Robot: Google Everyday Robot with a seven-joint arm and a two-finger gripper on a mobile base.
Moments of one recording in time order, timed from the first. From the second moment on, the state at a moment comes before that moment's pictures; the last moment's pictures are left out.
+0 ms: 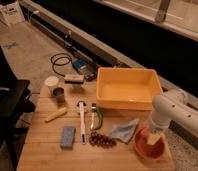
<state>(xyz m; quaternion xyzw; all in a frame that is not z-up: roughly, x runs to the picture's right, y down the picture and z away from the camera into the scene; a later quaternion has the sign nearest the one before) 0.274 0.239 0.720 -0.38 0.03 0.14 0.91</state>
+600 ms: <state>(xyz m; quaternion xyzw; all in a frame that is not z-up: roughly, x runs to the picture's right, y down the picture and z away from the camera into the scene) 0.296 0.249 0.713 -0.39 0.04 0.18 0.90</state>
